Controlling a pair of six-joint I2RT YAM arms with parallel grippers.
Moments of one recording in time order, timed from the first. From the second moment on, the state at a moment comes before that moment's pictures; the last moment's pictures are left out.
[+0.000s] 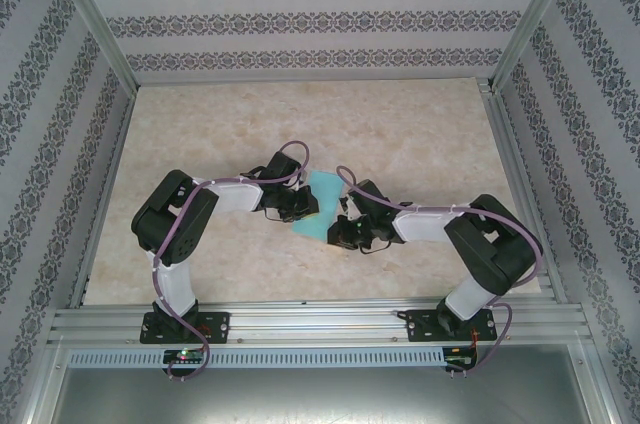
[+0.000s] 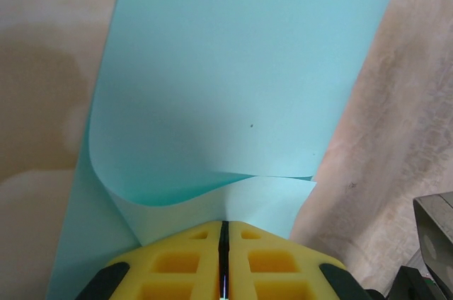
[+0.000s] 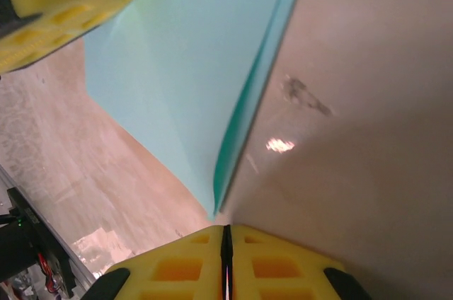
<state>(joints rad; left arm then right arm) -0.54 1.88 0.98 -0.12 0.48 -0.84 0.66 1.61 0.63 -0.05 -0.52 0.84</state>
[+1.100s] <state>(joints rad) -0.54 1.88 0.98 -0.11 0.52 -0.81 0.66 1.75 0.72 0.07 -0.54 0.90</state>
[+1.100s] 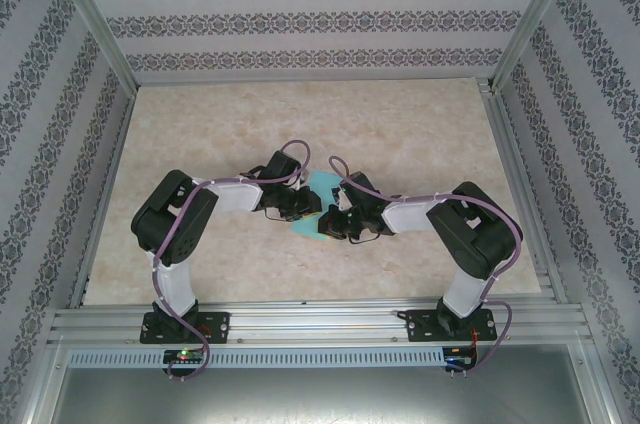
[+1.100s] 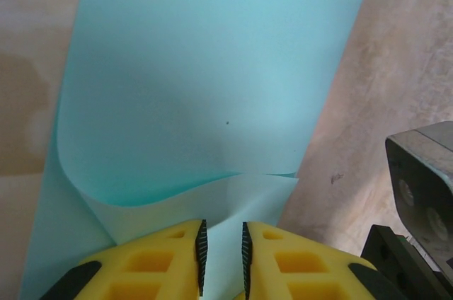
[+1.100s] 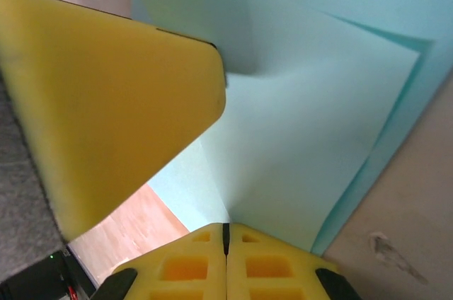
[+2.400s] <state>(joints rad) -0.37 1.91 1.06 -0.17 0.49 -0.75 0.66 1.74 0.74 0.00 -0.52 0.78</state>
